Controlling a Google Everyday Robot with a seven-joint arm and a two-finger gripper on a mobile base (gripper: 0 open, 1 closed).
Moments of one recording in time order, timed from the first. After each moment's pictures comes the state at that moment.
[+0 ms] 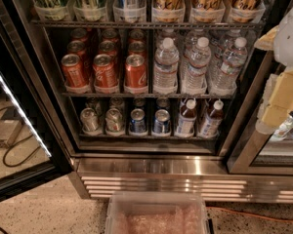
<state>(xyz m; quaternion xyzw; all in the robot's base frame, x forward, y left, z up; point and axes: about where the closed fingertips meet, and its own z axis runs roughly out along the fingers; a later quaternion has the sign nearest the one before) 0.438 -0.216 0.978 -0.60 0.78 -0.04 0.16</state>
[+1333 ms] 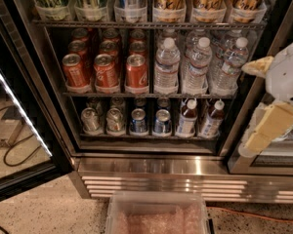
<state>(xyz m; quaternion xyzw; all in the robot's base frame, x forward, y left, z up) 0.426 -0.199 0.933 -0.60 0.77 0.04 0.24</state>
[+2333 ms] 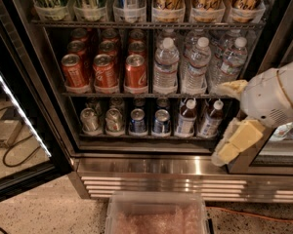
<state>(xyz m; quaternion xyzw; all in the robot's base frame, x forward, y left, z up) 0.434 -0.157 0.883 -0.58 0.74 0.16 0.29</state>
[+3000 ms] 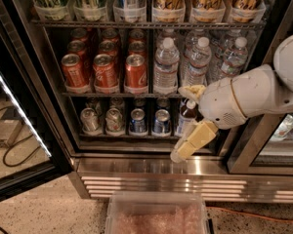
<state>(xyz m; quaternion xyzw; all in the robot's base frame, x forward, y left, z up) 0.457 -0.080 0.860 -0.58 0.70 0.24 0.34</state>
